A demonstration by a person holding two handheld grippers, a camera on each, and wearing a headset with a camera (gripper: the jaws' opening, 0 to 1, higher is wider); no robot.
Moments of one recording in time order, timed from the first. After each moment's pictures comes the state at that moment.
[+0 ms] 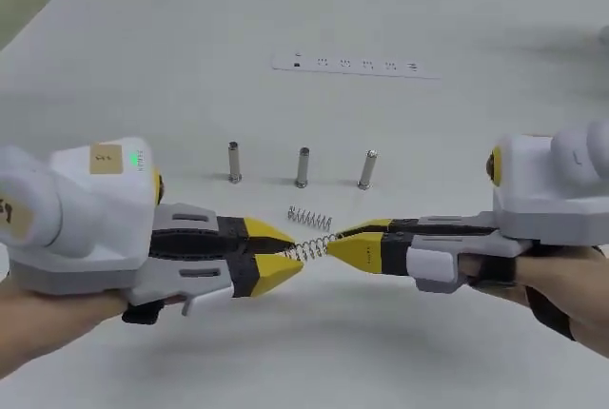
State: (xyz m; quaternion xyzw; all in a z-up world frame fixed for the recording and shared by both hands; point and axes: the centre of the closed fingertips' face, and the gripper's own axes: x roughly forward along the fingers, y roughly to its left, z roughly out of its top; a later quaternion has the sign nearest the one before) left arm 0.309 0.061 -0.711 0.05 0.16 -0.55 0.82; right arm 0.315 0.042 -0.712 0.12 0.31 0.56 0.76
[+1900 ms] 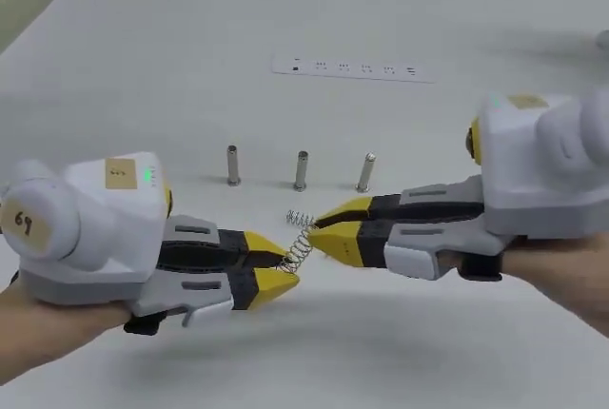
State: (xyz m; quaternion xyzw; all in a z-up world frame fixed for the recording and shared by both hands) left arm 0.306 0.061 -0.725 0.08 0.18 -0.55 0.81; right arm 0.307 0.066 -0.687 -0.05 0.25 0.59 0.77
